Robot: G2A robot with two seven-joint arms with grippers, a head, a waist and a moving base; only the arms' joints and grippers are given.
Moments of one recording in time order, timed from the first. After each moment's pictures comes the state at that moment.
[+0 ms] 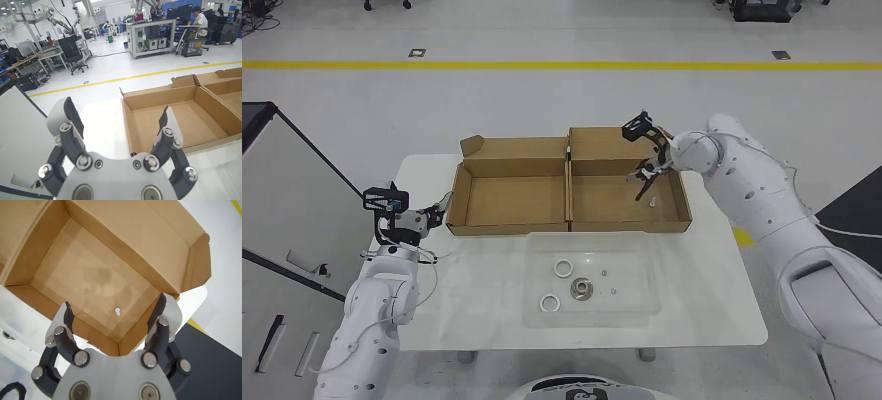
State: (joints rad) left arm 1.73 -1.15 -1.60 -1.80 1.33 0.00 0.00; right arm -0.60 -1.11 0.78 -1.08 -0.73 -0.29 1.10
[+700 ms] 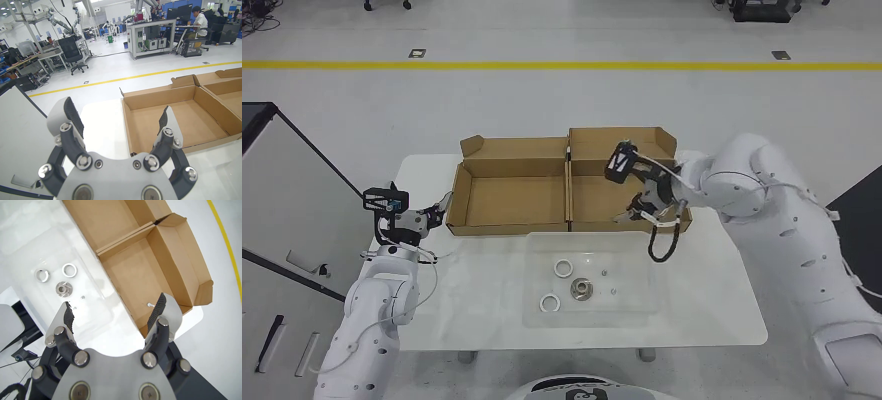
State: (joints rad) left arm 1.73 -1.15 -1.60 -1.80 1.33 0.00 0.00; right arm -0.92 -0.98 1.03 -1.85 -0.59 -0.39 1.42
